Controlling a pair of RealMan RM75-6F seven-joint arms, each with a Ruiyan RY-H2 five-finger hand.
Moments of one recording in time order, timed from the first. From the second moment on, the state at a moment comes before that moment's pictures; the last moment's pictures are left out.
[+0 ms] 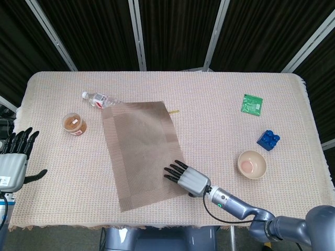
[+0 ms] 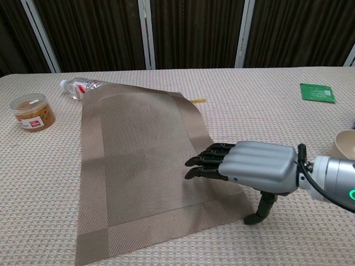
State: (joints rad) left arm -0.19 -1.09 -0.08 -1.78 1.39 1.45 0.26; right arm 0.74 -1.61 -0.05 -1.32 -1.75 0.92 -0.13
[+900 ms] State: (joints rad) left arm -0.19 -1.09 -0.08 -1.79 1.40 1.43 0.26; right arm 0.75 -1.63 -0.09 -1.25 -1.78 1.01 -0.01
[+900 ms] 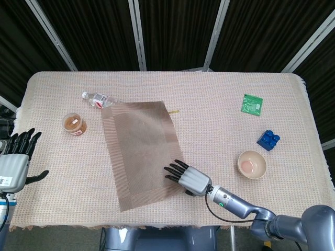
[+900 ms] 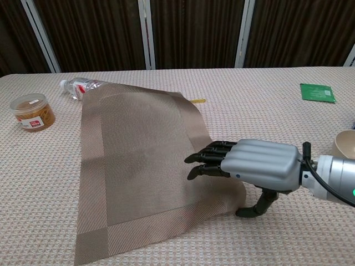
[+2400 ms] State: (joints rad) left arm -0.18 -1.09 -0.06 -1.80 1.44 1.44 0.26; right arm 0.68 -1.51 -0.20 -1.28 -1.91 1.23 0.01
